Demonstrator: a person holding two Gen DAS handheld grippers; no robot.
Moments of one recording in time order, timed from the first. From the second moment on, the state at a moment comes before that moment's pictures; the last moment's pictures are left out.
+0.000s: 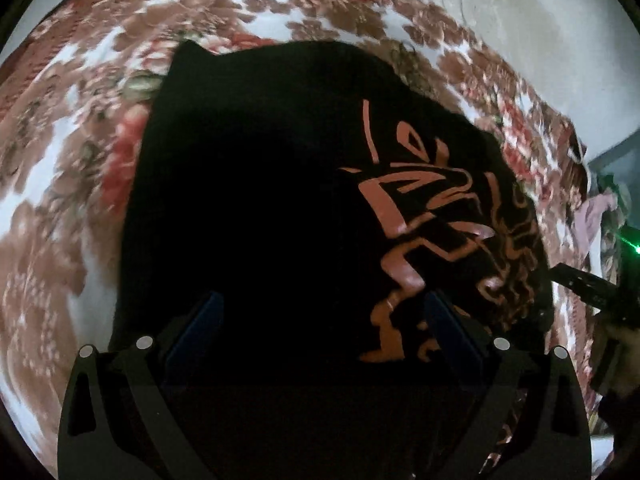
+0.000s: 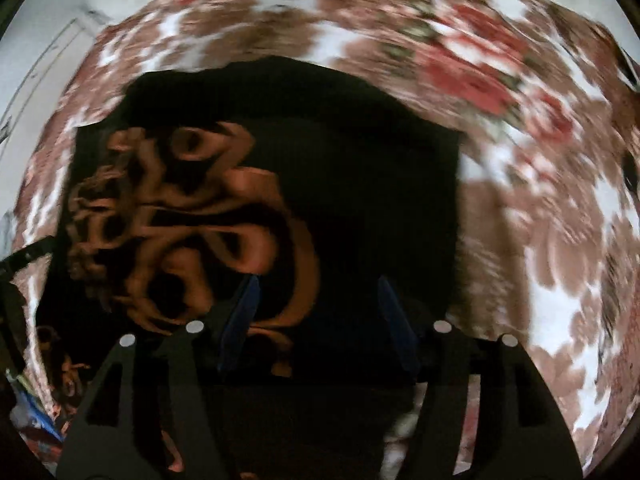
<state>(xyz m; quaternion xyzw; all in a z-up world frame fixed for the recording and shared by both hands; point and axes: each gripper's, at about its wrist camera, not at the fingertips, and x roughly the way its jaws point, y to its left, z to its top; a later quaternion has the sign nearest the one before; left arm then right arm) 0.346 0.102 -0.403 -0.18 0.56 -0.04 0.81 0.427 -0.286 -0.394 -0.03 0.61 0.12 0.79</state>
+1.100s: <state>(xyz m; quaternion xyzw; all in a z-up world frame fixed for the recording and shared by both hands) 0.389 0.107 -0.408 -0.08 0.56 -0.07 0.82 0.425 -0.290 -0.431 -0.01 0.60 0.09 0.80</state>
